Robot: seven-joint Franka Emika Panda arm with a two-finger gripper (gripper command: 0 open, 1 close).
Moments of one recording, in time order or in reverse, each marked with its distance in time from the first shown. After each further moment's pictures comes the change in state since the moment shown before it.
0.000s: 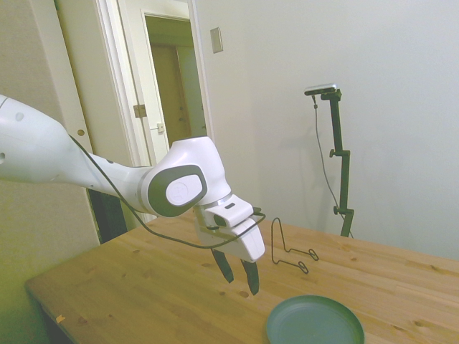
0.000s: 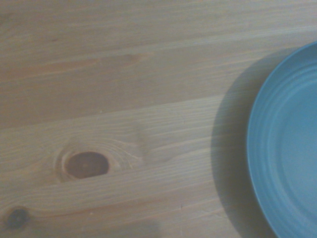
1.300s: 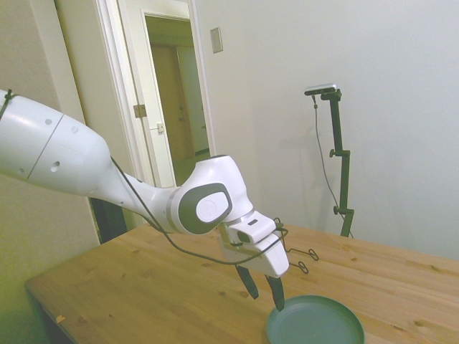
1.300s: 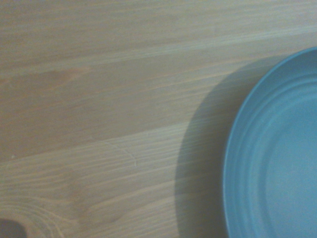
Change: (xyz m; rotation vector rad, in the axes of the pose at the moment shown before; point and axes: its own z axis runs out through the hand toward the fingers) arm 0.027 -0.015 0.057 -0.070 0.049 0.032
